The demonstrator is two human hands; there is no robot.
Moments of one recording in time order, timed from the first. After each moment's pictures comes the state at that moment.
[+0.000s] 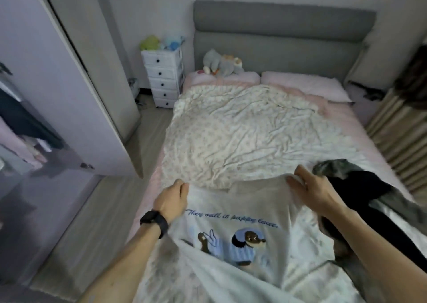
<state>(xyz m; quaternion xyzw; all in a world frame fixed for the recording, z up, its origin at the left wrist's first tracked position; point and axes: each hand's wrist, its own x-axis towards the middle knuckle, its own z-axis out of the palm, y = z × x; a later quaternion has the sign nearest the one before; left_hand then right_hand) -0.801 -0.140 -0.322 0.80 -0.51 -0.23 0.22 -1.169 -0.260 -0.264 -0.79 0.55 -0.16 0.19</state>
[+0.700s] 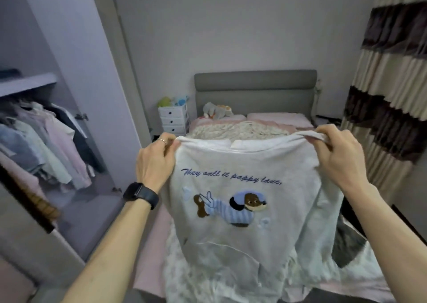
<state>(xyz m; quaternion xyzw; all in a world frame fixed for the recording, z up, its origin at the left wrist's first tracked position) -0.923 0.206 -0.057 0.67 -0.58 0.14 0.43 -1.330 0.116 -0.048 -0.73 0.48 -0.47 -0.10</state>
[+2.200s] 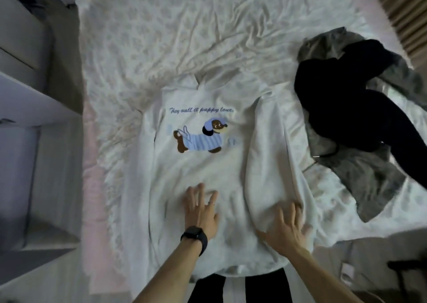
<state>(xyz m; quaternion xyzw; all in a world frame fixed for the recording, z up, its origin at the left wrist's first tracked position) -0.985 -0.076 -0.573 0.67 -0.64 -0.32 -0.18 -1.238 -0.052 -0.579 -0.52 0.75 0.27 0.33</state>
